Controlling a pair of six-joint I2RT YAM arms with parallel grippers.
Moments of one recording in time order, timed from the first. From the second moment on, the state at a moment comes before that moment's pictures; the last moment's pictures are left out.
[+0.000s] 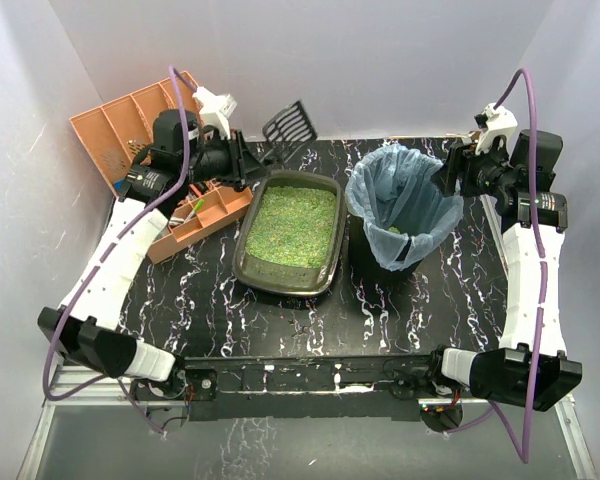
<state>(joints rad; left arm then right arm) -0.42 1.42 1.68 -0.62 0.48 -0.32 -0.24 1.21 1.42 -0.68 -0.54 -0.15</state>
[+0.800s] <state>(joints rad) -0.29 1.86 1.45 -0.64 0.78 -0.61 -0.24 1.22 1.42 -0.68 -0.53 -0.15</state>
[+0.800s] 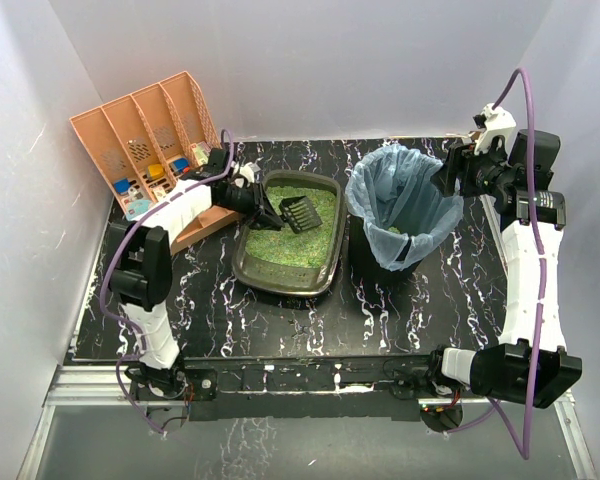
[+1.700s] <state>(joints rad) -0.32 1.94 1.29 -0.27 0.86 -1.18 -0.24 1.22 1.39 -0.66 -0.53 -0.15</state>
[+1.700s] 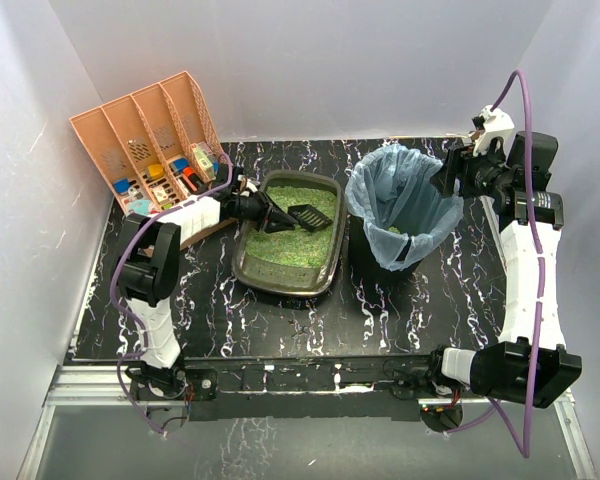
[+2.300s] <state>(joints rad) -0.34 1.98 1.34 -0.21 0.81 -1.25 -0.24 1.22 1.36 -0.65 -0.53 -0.15</state>
